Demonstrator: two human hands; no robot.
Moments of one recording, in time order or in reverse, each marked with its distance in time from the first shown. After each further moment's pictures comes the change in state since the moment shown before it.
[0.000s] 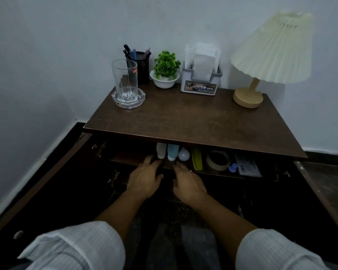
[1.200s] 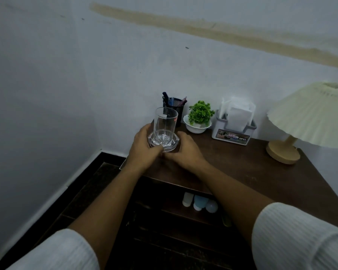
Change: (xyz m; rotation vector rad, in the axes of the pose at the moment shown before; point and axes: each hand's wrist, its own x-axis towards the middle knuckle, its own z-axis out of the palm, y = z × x) left_hand 0.070 -0.044 -0.190 -0.778 0.472 -0.085; right_hand 0.157 -0.131 -0.133 0.345 0.272 -0.175
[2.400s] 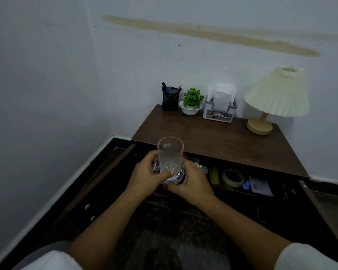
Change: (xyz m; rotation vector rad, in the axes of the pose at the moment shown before) left_hand -0.214 0.036 -0.022 -0.064 -0.163 -0.018; right_hand -0.230 -0.013 -0.018 0.071 -0.019 -0.121
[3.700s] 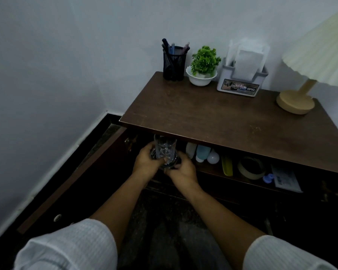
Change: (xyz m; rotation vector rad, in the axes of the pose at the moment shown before) left_hand 0.108 -0.131 0.048 -0.073 0.087 -0.328; right_hand 0.066 0.088 0.112 0.446 0.002 0.568
